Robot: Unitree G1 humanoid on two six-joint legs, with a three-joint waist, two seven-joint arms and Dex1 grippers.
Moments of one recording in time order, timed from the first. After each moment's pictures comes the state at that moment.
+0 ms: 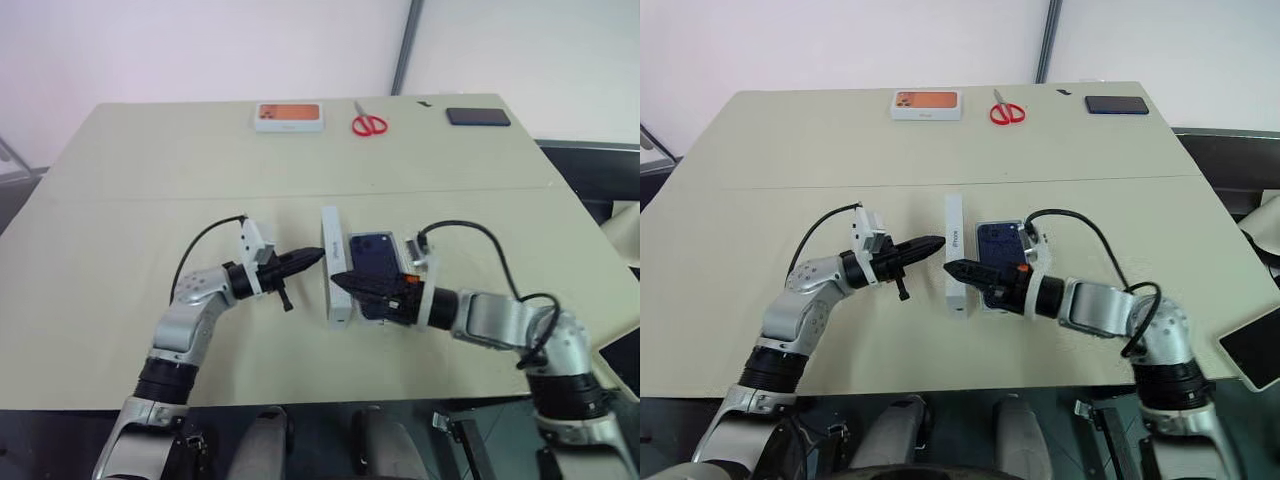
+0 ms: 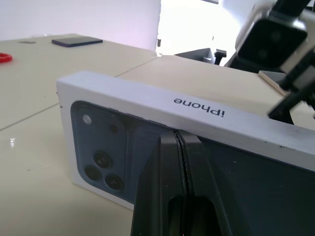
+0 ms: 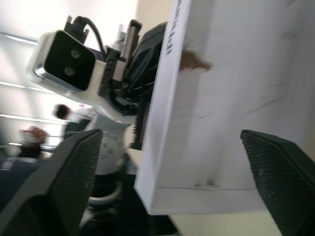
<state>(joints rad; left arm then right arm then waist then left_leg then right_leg) -0.38 0.31 -0.08 0.08 -0.40 0.18 -0.97 -0.35 -0.63 -0.03 -0.20 1.84 1.14 -0.14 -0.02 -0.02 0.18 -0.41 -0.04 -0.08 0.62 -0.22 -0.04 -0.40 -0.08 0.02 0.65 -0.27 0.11</state>
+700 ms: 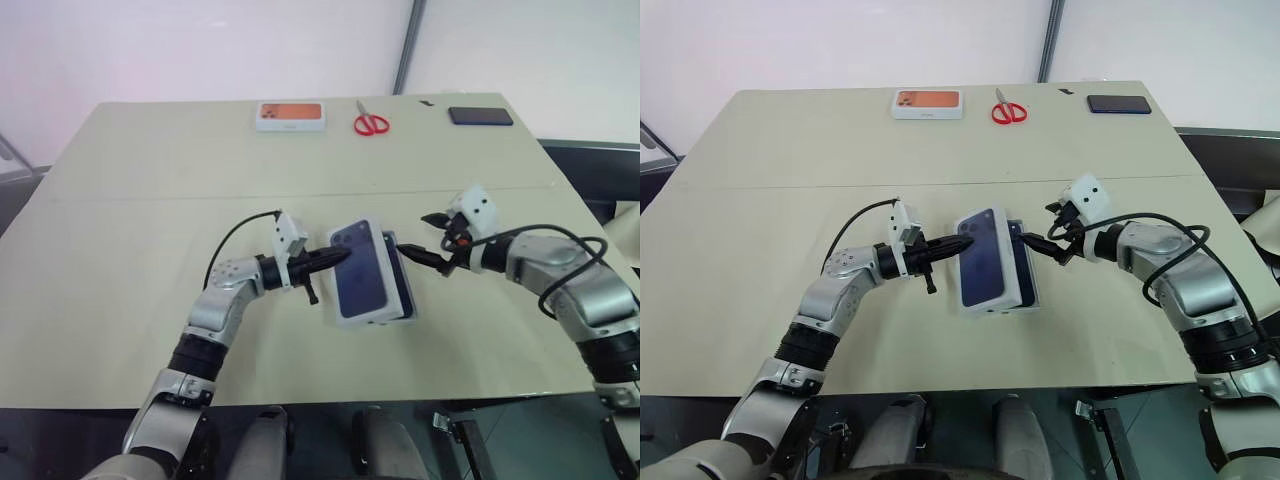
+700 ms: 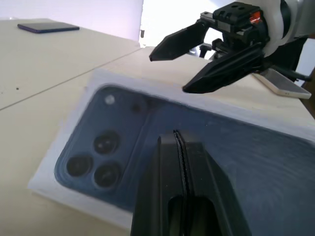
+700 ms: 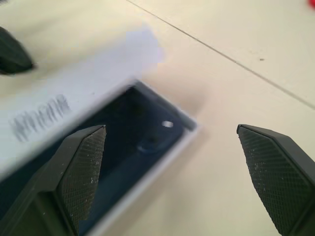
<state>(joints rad) -0.52 0.23 -0.14 0.26 -0.34 0.17 -0.98 -0.47 -0.87 0.15 -0.03 0.47 0.48 0.67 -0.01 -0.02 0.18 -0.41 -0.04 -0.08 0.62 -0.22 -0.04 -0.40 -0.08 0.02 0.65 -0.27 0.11</state>
